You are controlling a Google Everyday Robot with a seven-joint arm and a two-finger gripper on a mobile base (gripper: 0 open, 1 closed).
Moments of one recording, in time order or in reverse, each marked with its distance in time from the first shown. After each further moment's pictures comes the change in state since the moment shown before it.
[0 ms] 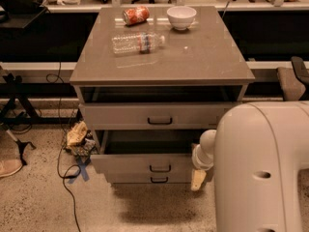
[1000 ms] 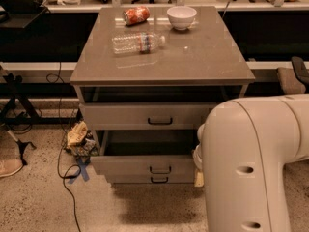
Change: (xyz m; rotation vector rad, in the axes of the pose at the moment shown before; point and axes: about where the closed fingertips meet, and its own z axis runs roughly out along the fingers) arm 0.015 0.033 -0.014 -0.216 0.085 -0.061
